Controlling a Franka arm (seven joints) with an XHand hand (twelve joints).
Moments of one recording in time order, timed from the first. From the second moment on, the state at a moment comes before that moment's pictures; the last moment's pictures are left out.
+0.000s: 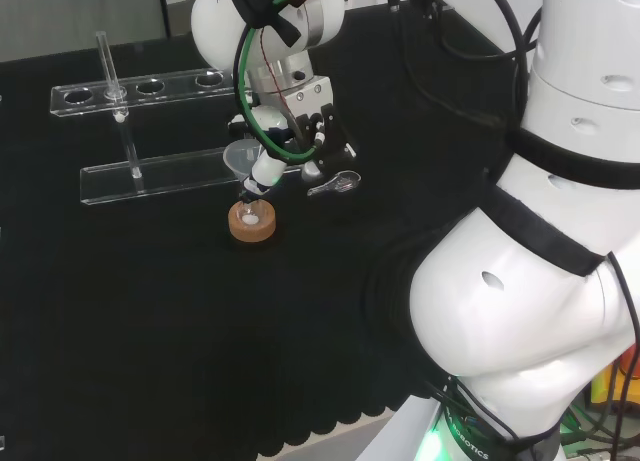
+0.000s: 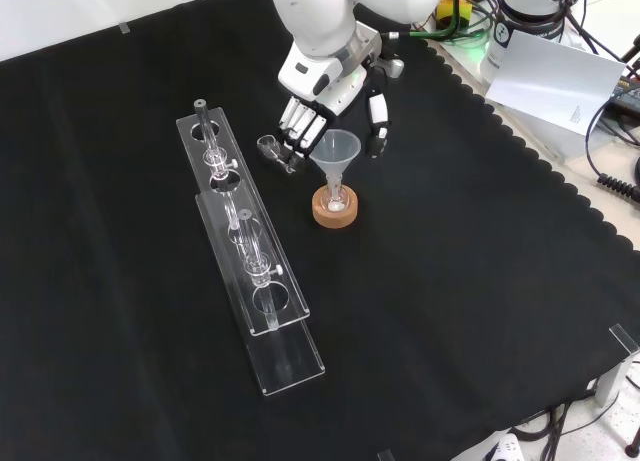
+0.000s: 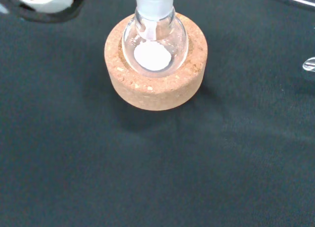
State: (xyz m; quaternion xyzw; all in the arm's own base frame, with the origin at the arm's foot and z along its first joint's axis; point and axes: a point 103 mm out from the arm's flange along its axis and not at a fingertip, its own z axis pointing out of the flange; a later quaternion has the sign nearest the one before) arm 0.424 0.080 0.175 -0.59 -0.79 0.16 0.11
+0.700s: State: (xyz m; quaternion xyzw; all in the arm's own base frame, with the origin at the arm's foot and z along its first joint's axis) arm 0.425 0.085 0.170 -0.59 -0.79 0.17 0.08
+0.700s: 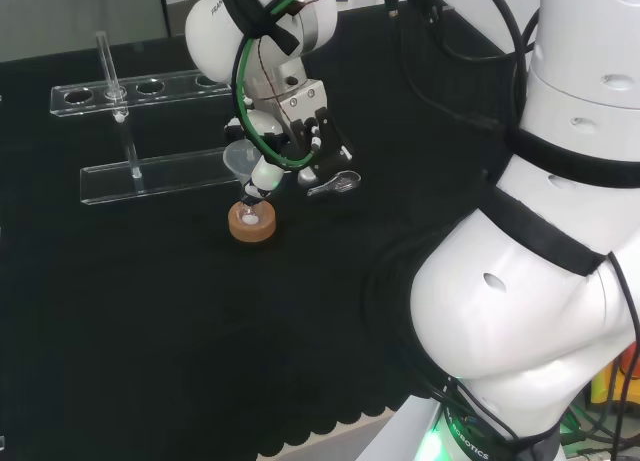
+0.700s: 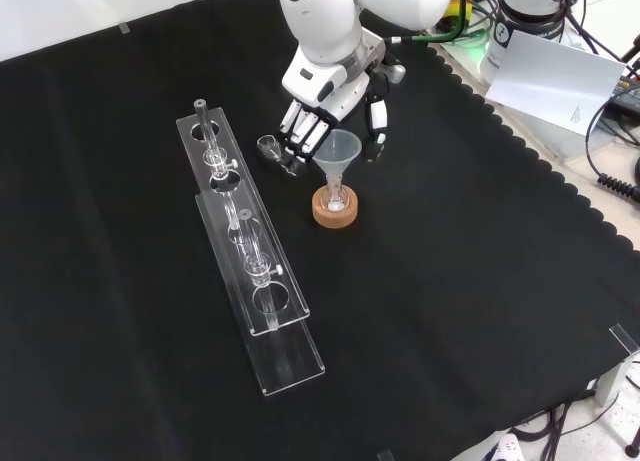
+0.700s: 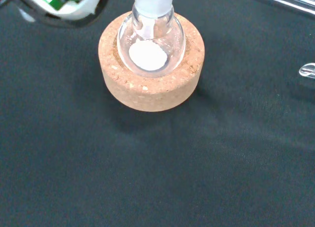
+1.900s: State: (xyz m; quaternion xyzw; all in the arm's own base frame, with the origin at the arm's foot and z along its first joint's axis) arm 0.433 0.089 0.211 -0.59 -0.79 0.16 0.04
